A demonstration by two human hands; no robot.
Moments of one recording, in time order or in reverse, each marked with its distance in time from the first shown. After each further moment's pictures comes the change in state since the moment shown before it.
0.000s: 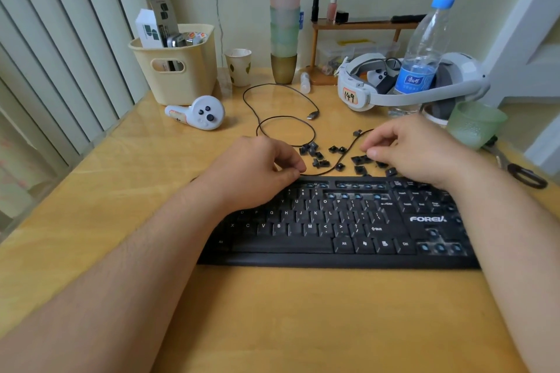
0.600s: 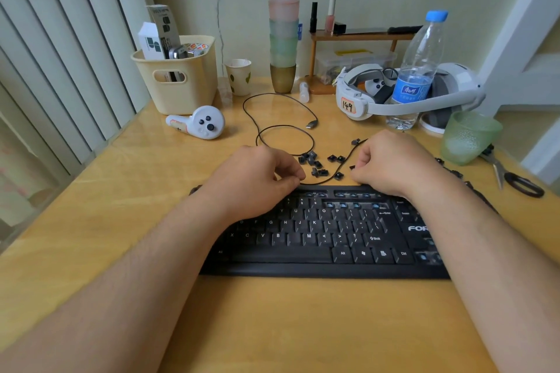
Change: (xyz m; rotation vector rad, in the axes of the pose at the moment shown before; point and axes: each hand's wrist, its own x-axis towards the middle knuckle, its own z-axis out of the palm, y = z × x) left_hand -0.001 0.004 0.000 0.007 0.022 -0.037; right_hand 0.006 -0.024 0.021 -0.329 0.030 0.125
